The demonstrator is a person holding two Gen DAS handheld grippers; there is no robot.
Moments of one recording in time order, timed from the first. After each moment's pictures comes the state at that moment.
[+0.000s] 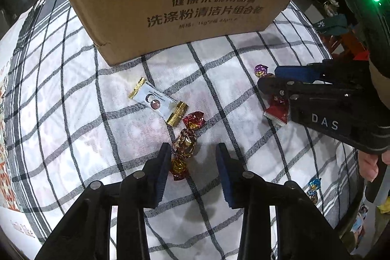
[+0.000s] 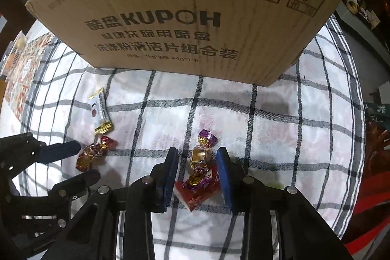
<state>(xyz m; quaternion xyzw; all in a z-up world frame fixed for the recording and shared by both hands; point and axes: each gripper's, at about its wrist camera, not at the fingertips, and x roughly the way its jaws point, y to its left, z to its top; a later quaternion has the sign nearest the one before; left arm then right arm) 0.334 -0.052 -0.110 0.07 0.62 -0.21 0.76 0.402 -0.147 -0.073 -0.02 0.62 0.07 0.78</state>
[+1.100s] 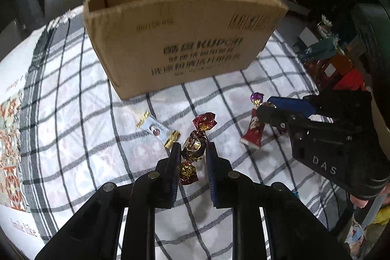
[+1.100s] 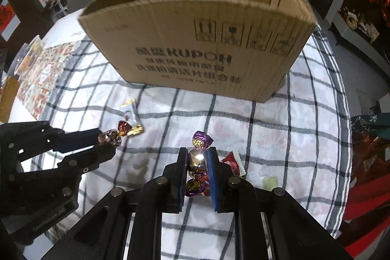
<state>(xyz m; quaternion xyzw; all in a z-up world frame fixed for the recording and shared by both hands) 0.321 -0.044 -0.045 0.04 0.54 -0.21 0.81 0.361 -0.139 -0.016 -0.02 0.55 0.10 0.83</state>
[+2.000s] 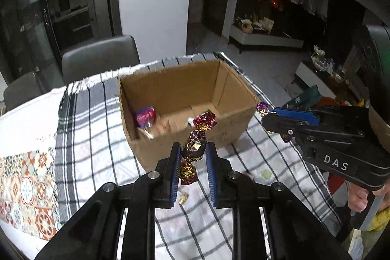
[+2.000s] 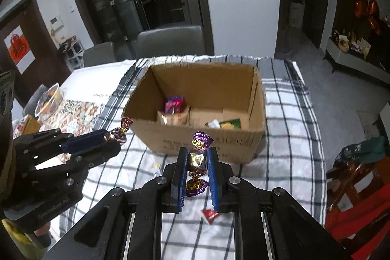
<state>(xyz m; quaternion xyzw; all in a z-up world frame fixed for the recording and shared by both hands) 0.336 -0.043 0.077 0.05 0.41 -0.21 0.89 0.370 -0.164 0.106 0.03 0.43 0.11 0.90</state>
